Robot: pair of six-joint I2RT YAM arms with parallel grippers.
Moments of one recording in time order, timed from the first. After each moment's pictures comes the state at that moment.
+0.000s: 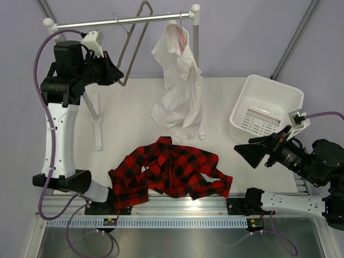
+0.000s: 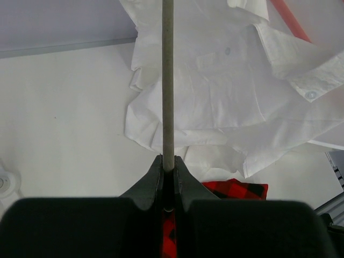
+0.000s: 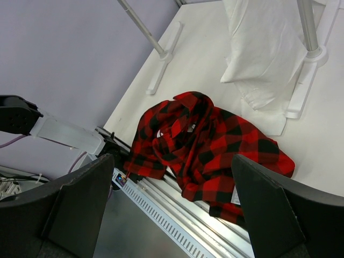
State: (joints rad) left arm -0.11 1.49 2.10 -1.04 0.38 -0.19; right arm 1.24 0.61 1.47 -1.04 0.48 0.66
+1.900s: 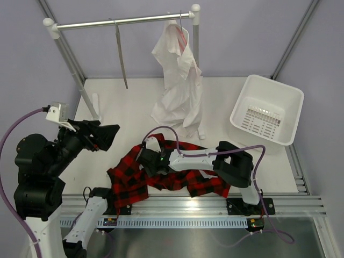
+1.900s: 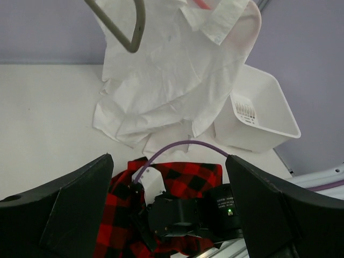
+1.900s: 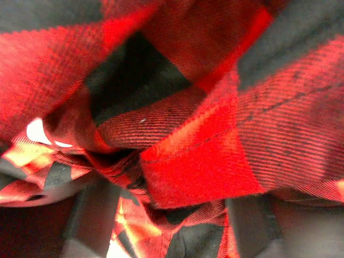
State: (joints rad) left arm -0.08 0.64 1.46 -0.88 0.42 -0.36; right arm 1.25 1.99 1.35 -0.45 0.33 0.72
